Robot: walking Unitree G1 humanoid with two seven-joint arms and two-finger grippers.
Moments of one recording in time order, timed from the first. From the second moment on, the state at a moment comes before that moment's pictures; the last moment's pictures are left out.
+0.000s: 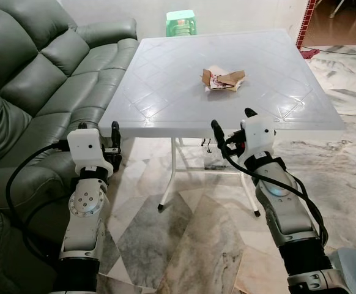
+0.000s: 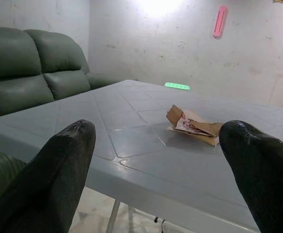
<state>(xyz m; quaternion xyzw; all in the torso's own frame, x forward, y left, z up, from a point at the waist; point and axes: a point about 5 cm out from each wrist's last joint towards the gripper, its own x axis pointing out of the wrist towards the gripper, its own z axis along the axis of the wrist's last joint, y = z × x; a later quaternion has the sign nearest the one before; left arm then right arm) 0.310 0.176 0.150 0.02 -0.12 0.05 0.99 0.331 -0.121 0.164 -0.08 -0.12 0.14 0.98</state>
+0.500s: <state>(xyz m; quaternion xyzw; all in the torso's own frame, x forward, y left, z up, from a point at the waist) 0.311 0.168 0.149 0.00 -0.12 0.03 0.99 0.333 -0.129 0.166 -0.08 -0.11 0.12 0.98</state>
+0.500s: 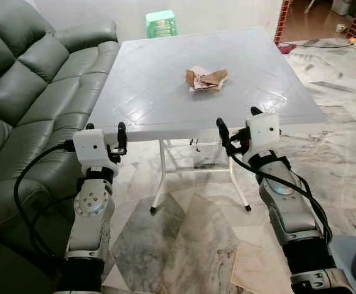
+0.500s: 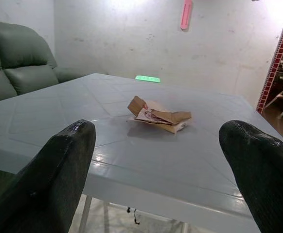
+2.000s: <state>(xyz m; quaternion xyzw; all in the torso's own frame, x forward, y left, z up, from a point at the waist) 0.312 0.166 0.149 0.00 -0.11 0.03 0.99 0.334 -0.125 0.171 -0.09 -0.12 0.12 0.98</state>
